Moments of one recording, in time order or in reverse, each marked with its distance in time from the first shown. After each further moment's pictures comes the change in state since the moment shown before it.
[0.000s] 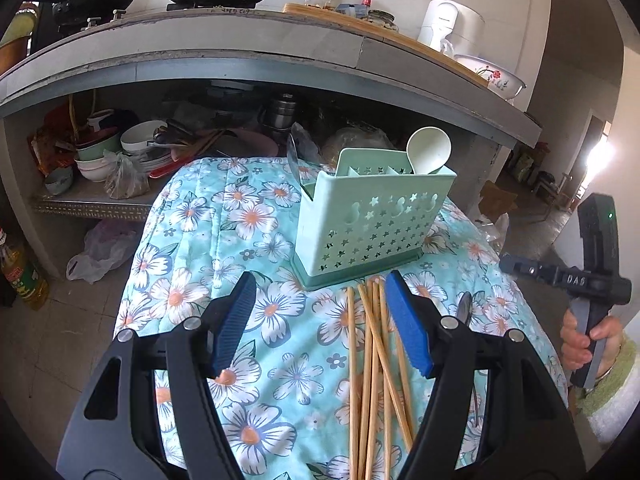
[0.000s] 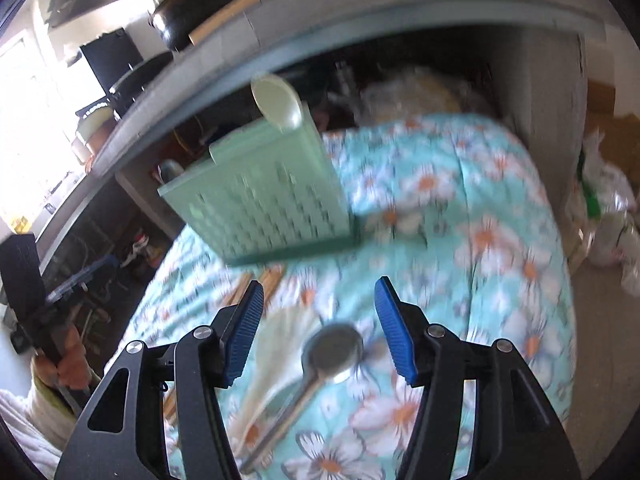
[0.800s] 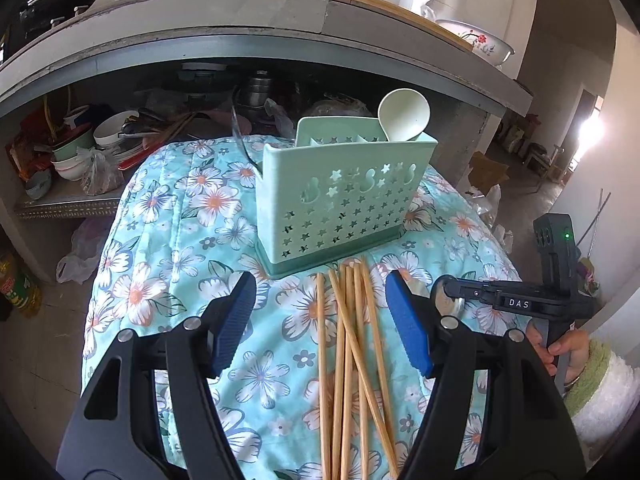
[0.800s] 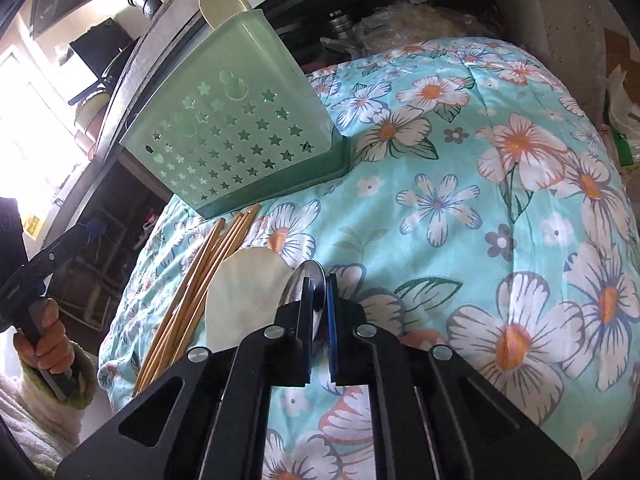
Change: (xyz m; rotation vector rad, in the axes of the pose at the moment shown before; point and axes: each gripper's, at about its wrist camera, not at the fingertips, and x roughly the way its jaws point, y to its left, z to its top) left arm 0.033 -0.033 0.001 0.062 0.090 -0.036; right arm 0.057 -0.033 -0.031 0.048 0.096 0.080
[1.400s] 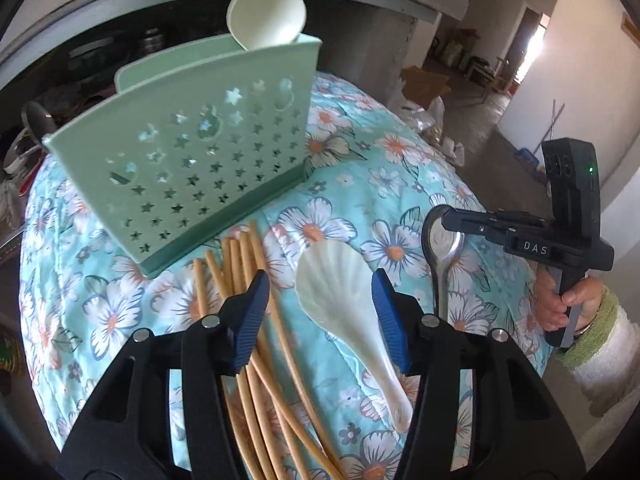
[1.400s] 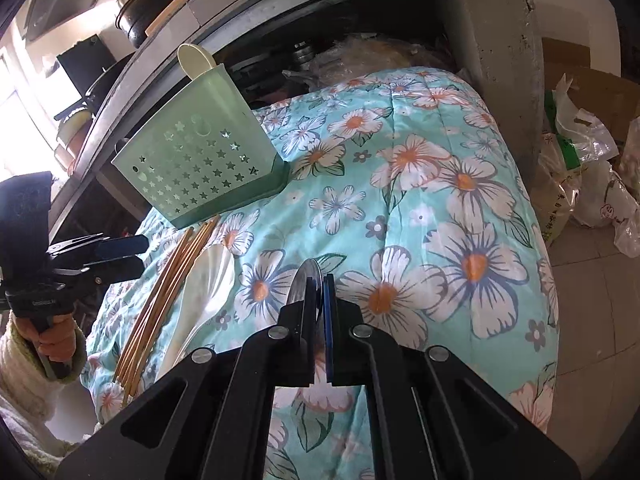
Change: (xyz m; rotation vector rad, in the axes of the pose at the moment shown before) left arm 0.080 -0.074 0.002 0.224 0.289 -0.201; right arm -0.059 -0.034 -0.019 0.019 -0.089 -0.107
